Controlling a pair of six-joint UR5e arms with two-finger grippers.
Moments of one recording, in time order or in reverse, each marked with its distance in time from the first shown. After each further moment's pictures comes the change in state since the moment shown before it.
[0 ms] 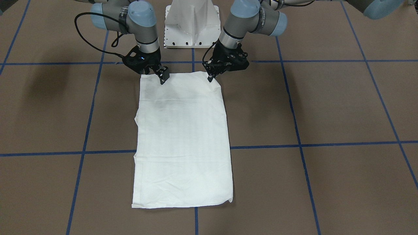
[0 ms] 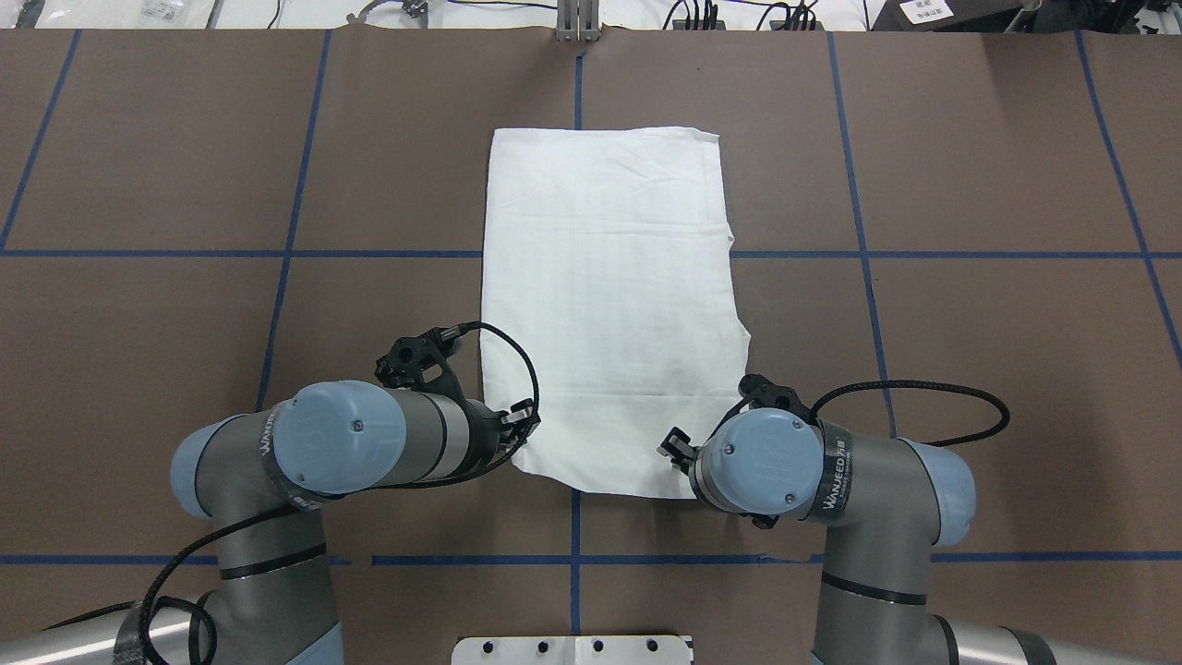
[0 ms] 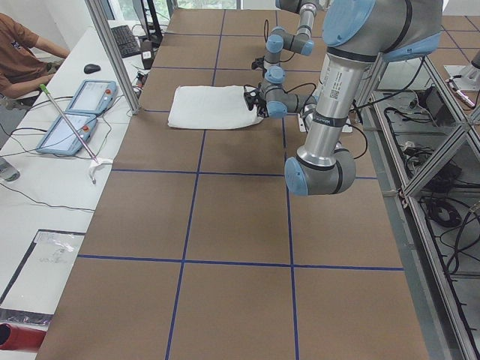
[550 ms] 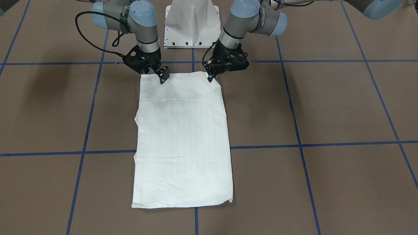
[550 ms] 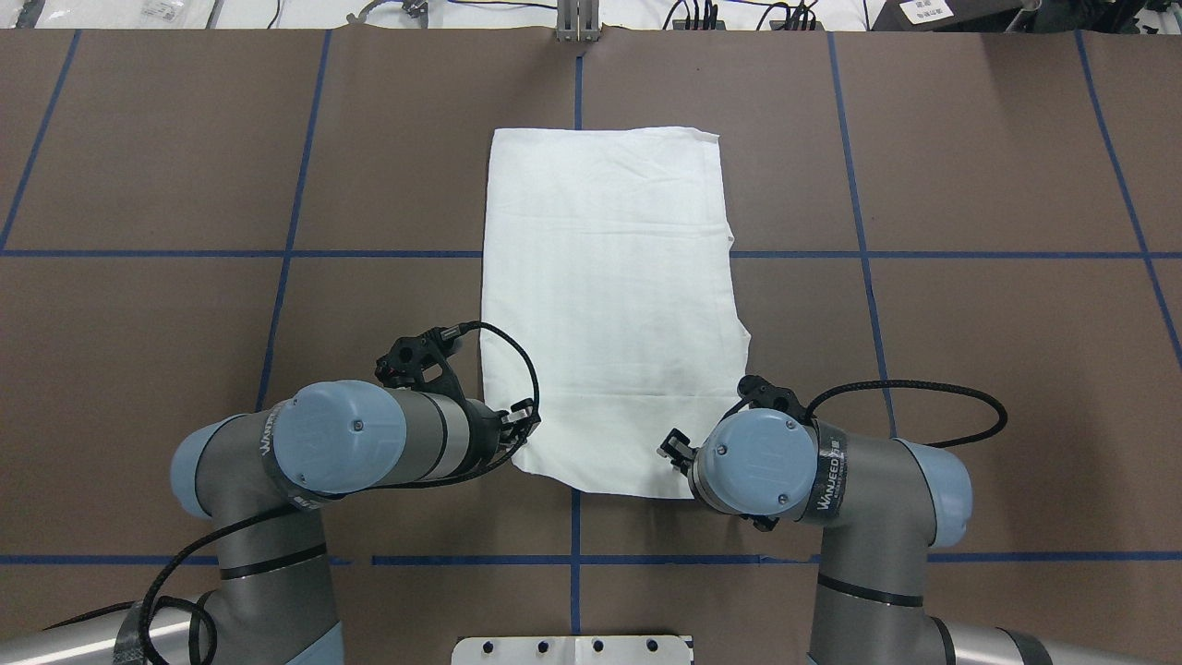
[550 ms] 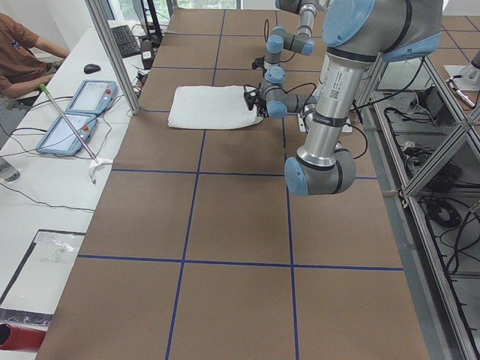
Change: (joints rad) left arm -0.001 0.000 0.000 0.000 0.000 0.000; right arm -0.004 0.010 0.002 -0.034 0.001 0.005
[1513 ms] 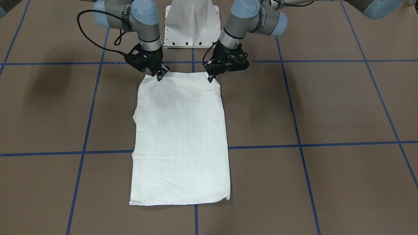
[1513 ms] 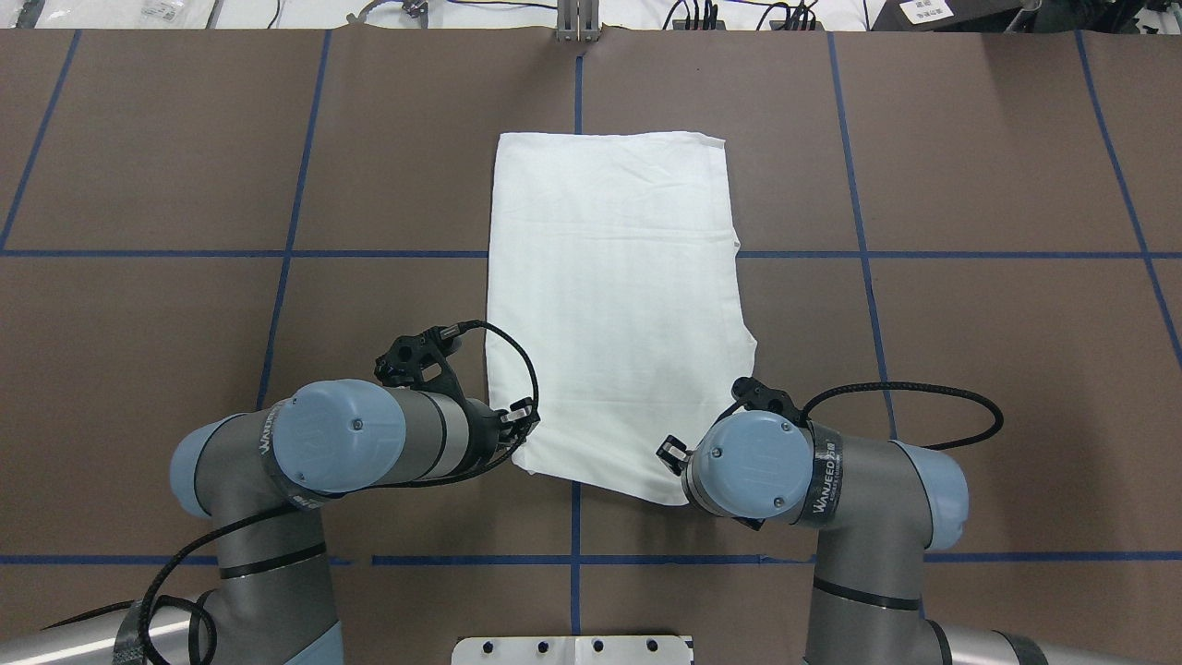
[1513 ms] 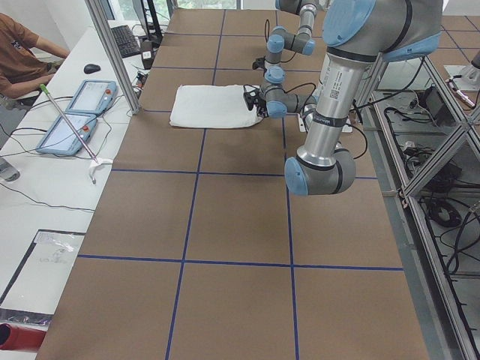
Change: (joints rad) left arm -0.001 0.000 0.000 0.001 0.000 0.000; right arm -0.003 0.013 0.005 -0.002 0.002 0.004
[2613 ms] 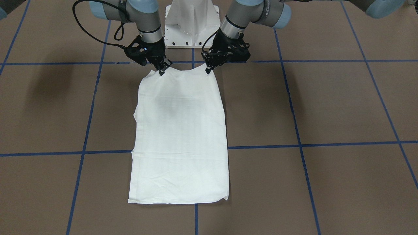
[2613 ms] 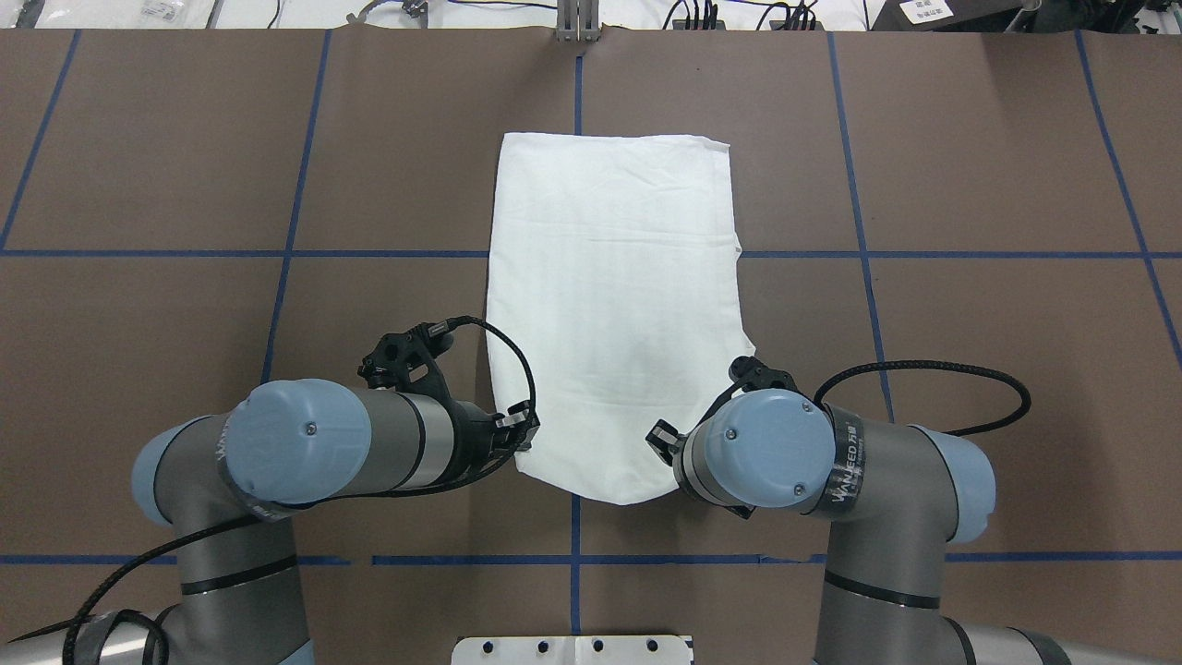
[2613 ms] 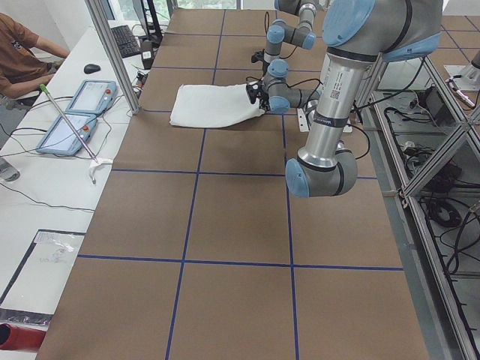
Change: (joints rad) left arm 0.005 0.032 -0.129 0.019 -0.028 -0.001; right arm 0.018 0.009 0.102 -0.030 0.012 0.003
